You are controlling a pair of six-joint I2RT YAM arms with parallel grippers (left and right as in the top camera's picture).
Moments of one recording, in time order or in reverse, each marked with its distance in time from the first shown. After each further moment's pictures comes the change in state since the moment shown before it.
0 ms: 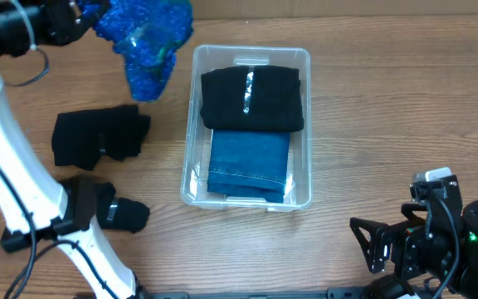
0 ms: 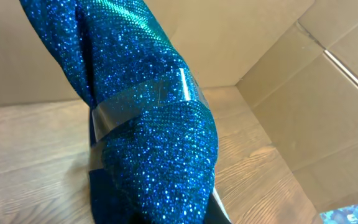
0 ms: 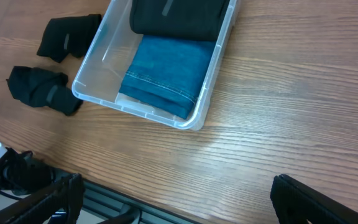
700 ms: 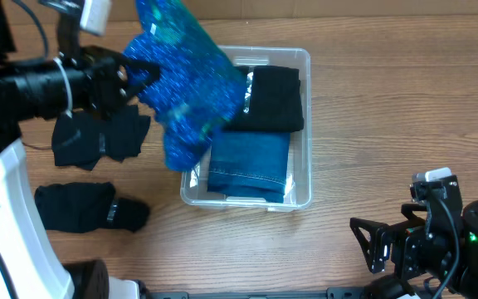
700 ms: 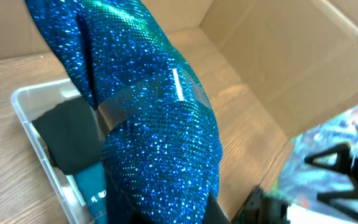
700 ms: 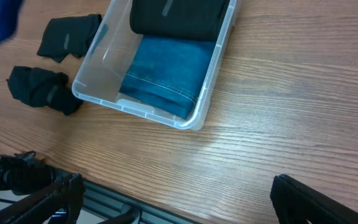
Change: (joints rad) left arm -0.192 -0.517 -0.715 0.031 -0.057 0.178; right arm 0.000 0.000 0.000 0.000 0.000 0.000
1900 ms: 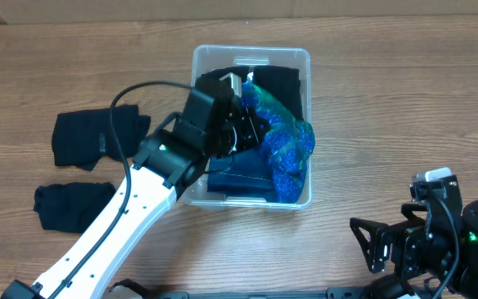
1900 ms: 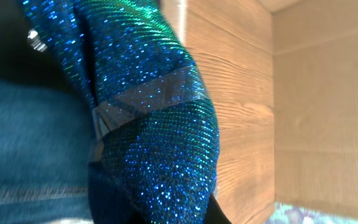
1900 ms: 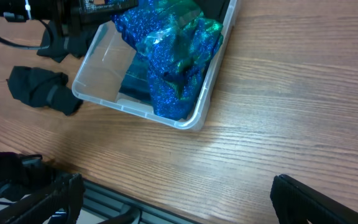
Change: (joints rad) left arm -0.653 -0.206 -1.159 1.110 -0.628 -1.094; right arm 0.000 0.000 0.000 0.001 0.000 0.000
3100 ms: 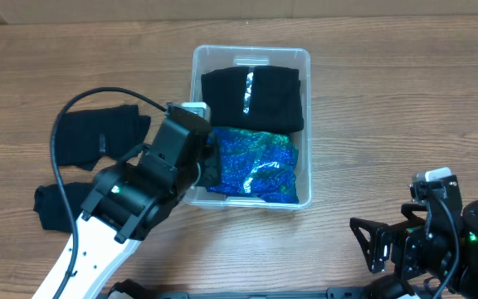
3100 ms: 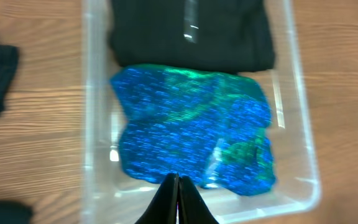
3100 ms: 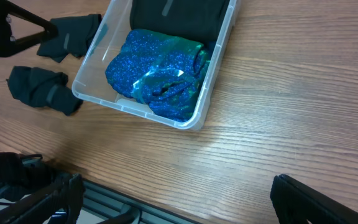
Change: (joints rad) left arm -0.018 -0.225 0.061 -0.496 -0.399 0.401; right arm 0.000 0.000 0.000 -0.001 0.000 0.000
